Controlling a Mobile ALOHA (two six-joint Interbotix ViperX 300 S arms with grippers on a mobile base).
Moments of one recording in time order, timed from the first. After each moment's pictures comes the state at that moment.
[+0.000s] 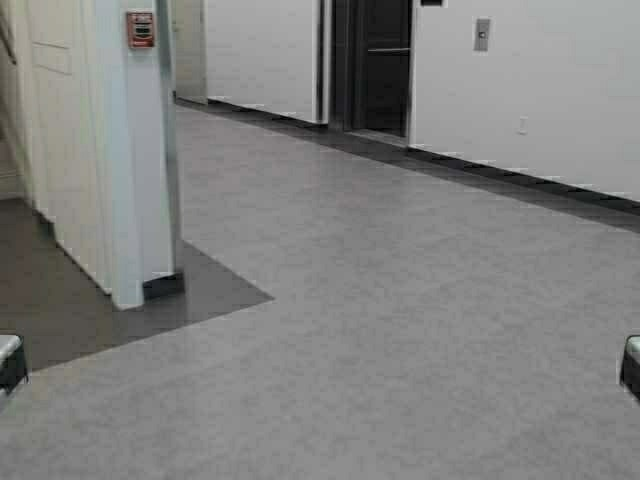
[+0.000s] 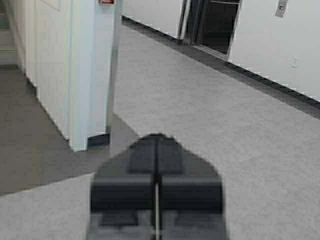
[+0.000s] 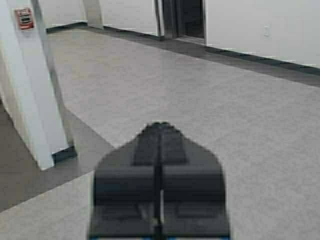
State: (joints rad) left arm 0.06 -0.93 1.28 -0.01 -0.46 -0.15; right arm 0.01 -1.07 1.23 0.00 -0.27 0.12
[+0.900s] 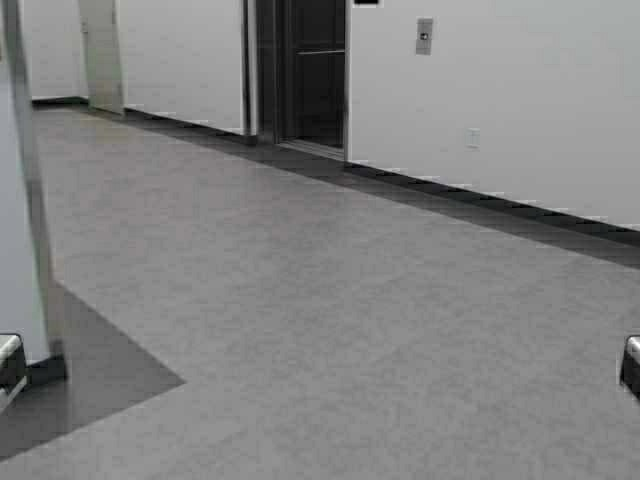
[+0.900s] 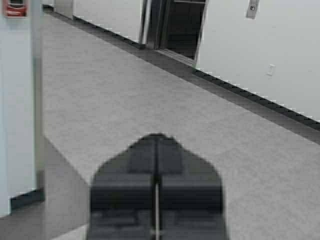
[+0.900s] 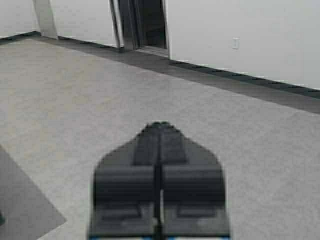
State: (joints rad) left arm 0.06 -0.93 1.28 -0.01 -0.46 -0.14; right arm 0.01 -1.06 1.23 0.00 -0.27 0.12
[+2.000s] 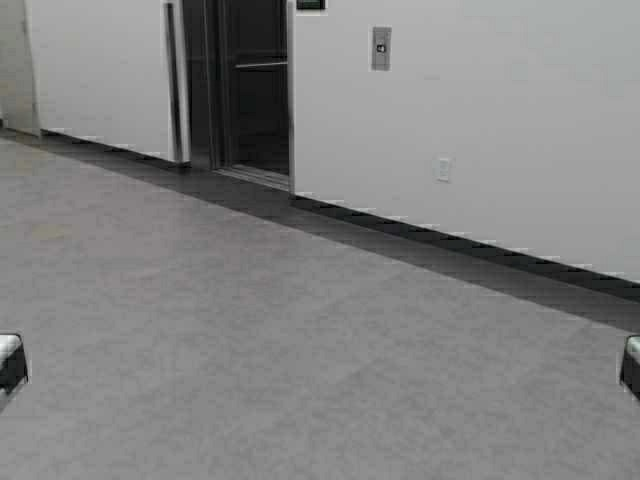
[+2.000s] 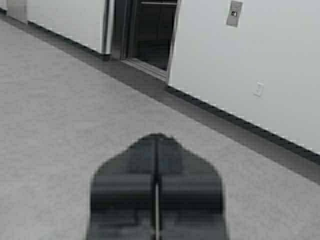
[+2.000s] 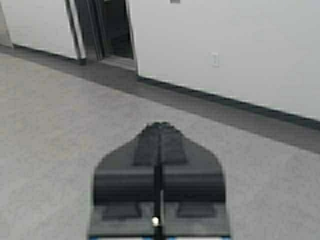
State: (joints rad) left arm 0.06 -0.93 1.28 -0.01 -0.46 -0.14; right arm 0.01 -1.03 1.22 0.00 -0.27 0.11
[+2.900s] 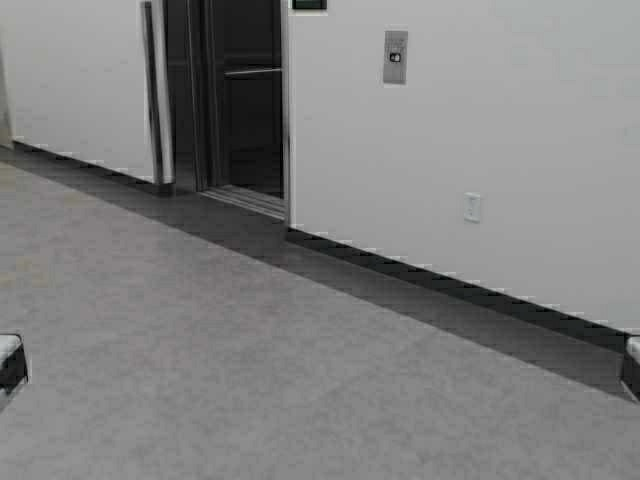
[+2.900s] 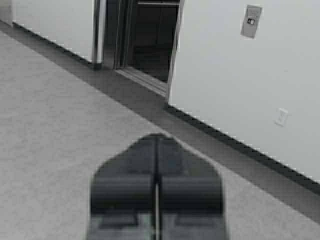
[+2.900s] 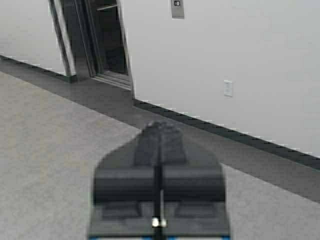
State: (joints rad) left arm 0.06 -0.92 1.28 0.00 -0.46 -0.14; right arm 0.01 -1.03 1.23 0.00 -0.27 0.12
